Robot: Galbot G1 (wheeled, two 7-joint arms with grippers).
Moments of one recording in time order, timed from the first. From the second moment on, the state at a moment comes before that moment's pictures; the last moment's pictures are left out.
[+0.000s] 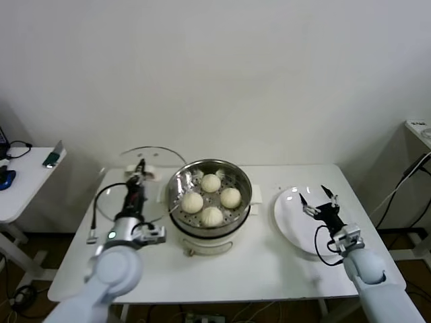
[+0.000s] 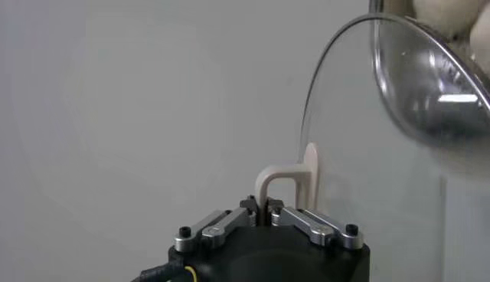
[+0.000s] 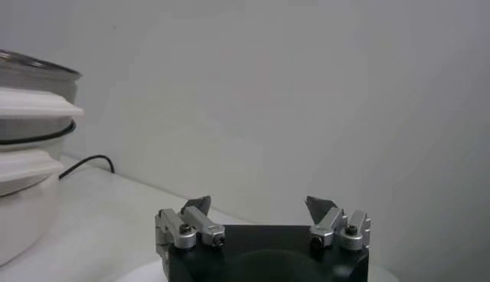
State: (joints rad) left arm 1.02 -0.99 -0.08 -2.03 1.21 0.66 0.16; right arm -1.04 1.02 0.41 1.36 0.28 0.19 -0.16
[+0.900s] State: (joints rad) left arm 0.84 -1.41 0.18 -1.77 1.42 0.74 0.29; right arm -1.04 1.04 0.45 1.33 0.25 0.21 -0.18
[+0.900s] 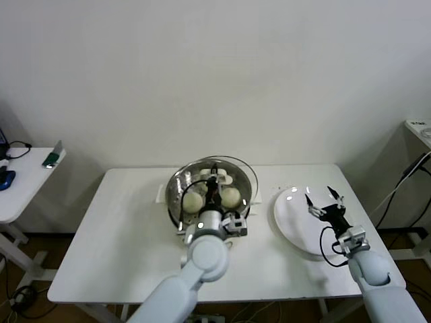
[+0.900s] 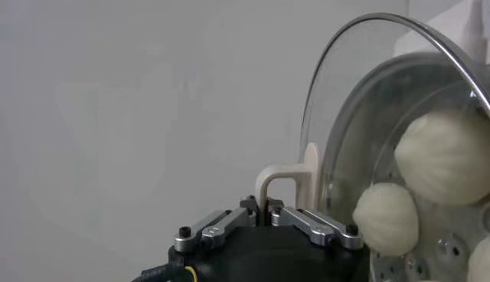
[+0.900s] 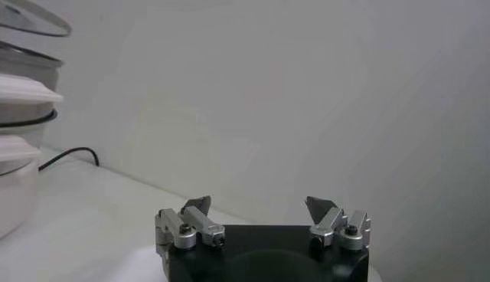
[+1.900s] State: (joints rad) left arm 0.85 -1.44 0.15 -1.69 1.51 0.74 0.28; right arm -1.02 1.06 0.46 1.29 0.24 0.22 -0.19
